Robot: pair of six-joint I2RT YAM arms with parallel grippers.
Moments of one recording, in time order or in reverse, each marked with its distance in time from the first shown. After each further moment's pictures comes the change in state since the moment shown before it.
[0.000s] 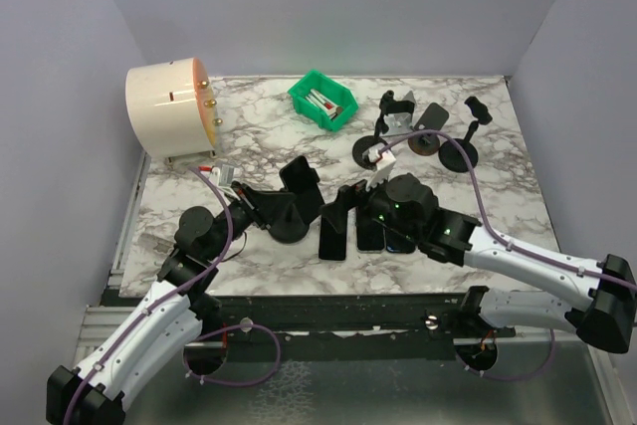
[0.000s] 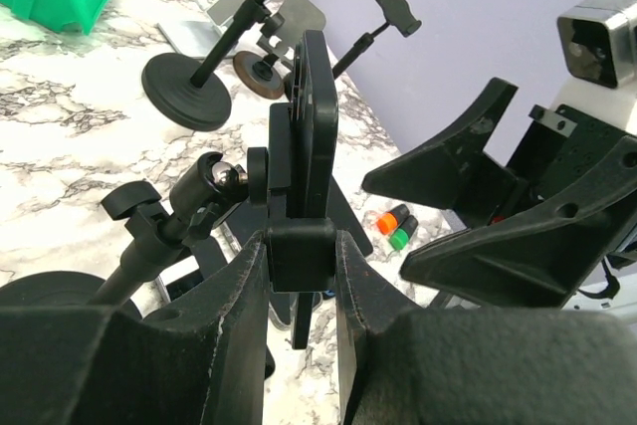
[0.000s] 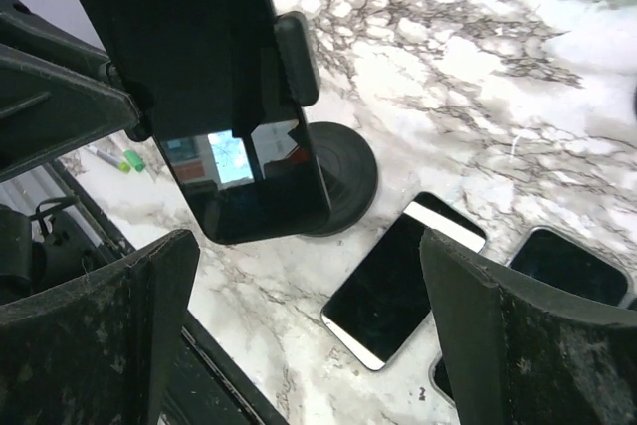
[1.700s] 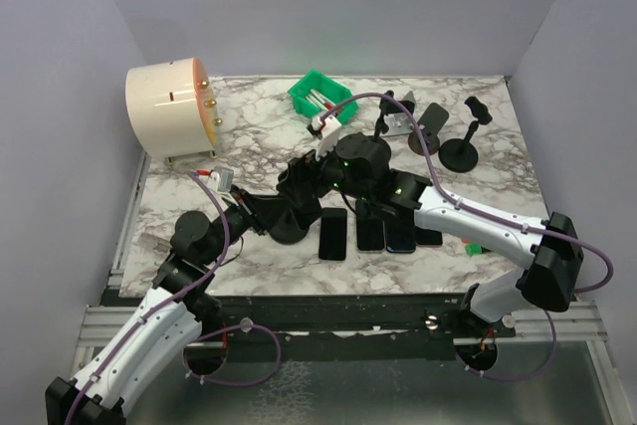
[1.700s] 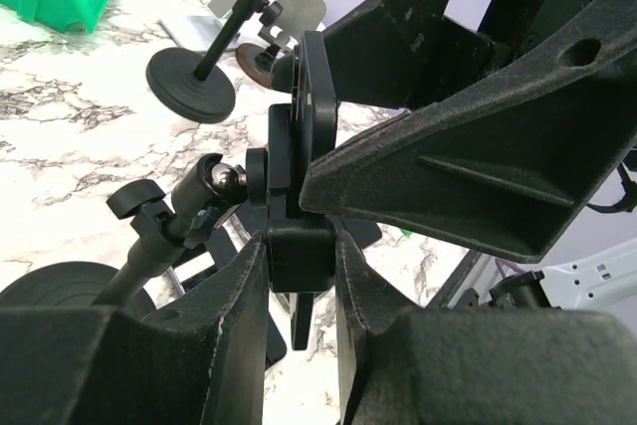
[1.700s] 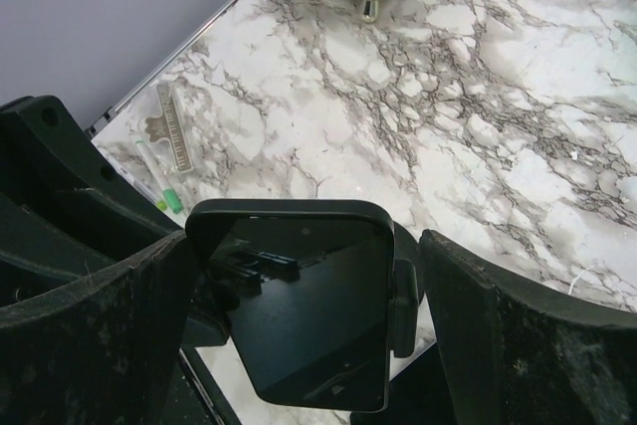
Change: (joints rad) left arm -0.001 -0.066 0.000 -0.082 0.021 0.053; right arm -0.007 0.347 0.406 -0.044 -0.125 -0.111
